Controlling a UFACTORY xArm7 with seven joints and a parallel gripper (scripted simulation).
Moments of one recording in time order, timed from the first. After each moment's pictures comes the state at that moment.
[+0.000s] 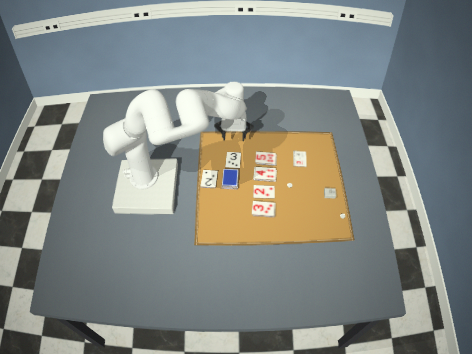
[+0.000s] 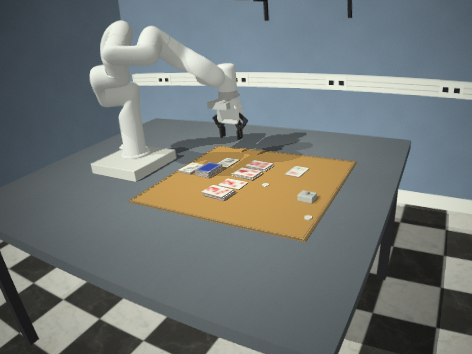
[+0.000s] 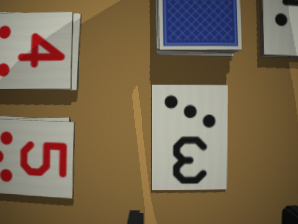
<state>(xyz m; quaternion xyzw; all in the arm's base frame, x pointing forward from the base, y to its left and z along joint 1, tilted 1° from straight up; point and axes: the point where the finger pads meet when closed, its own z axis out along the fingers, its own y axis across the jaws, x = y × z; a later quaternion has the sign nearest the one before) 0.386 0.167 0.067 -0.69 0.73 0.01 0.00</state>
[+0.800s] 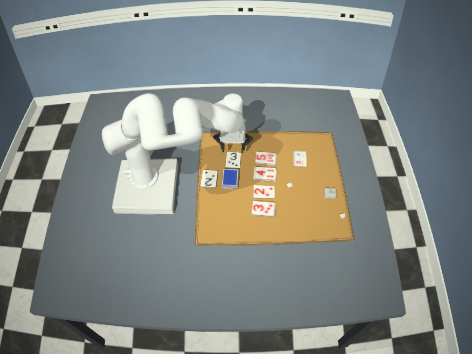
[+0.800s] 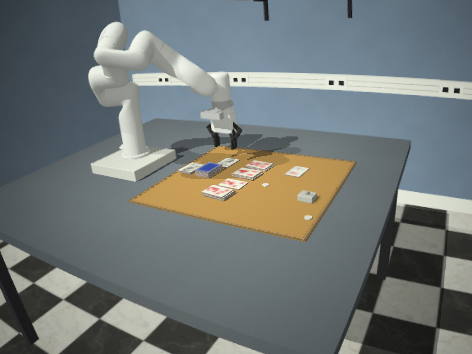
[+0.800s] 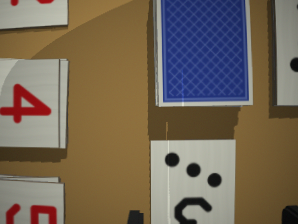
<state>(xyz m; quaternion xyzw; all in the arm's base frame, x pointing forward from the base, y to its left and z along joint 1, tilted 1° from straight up) 0.382 0.124 0.040 -0.68 0.73 0.01 0.00</state>
